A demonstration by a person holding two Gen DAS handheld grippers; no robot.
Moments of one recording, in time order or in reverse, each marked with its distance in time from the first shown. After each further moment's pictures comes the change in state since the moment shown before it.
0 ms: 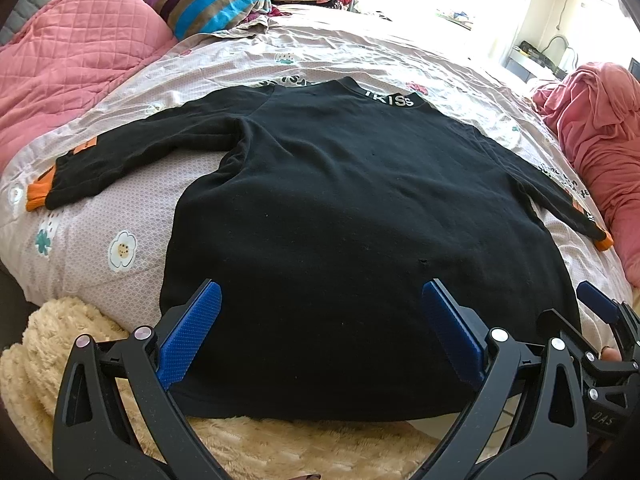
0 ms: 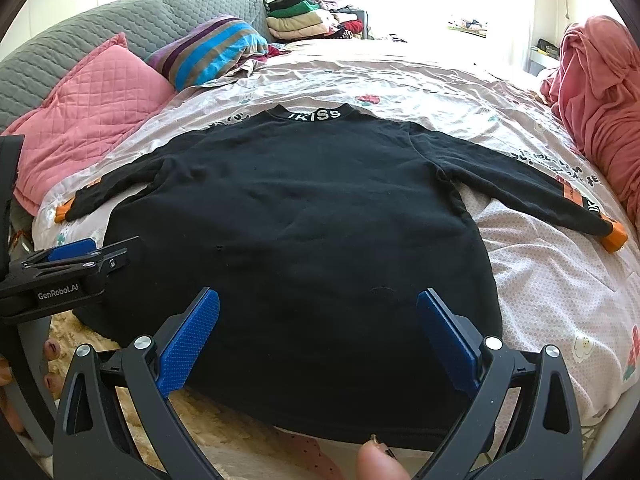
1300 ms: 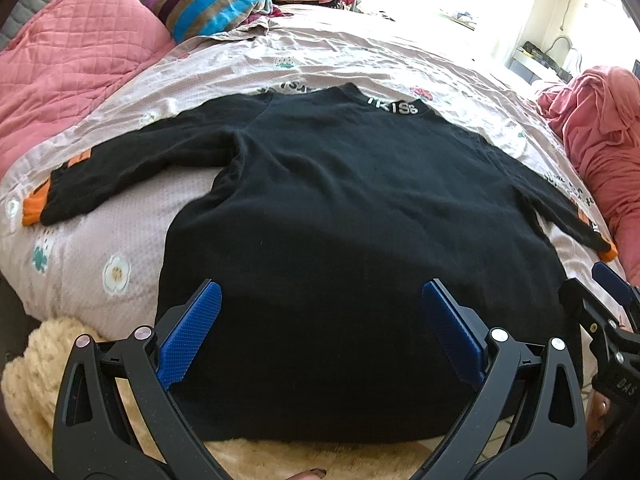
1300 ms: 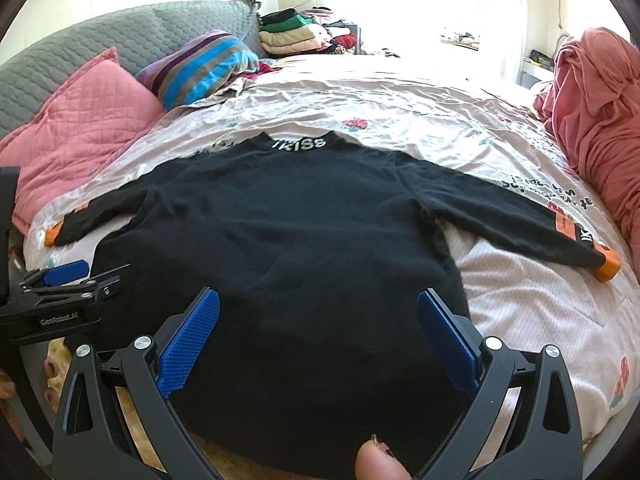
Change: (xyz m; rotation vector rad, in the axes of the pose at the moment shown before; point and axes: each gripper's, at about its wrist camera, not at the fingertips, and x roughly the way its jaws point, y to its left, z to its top) left arm 0.011 -0.003 0.026 0.003 -0.002 0.008; right arm 0.006 -0.020 0.039 0.010 -0.055 -0.030
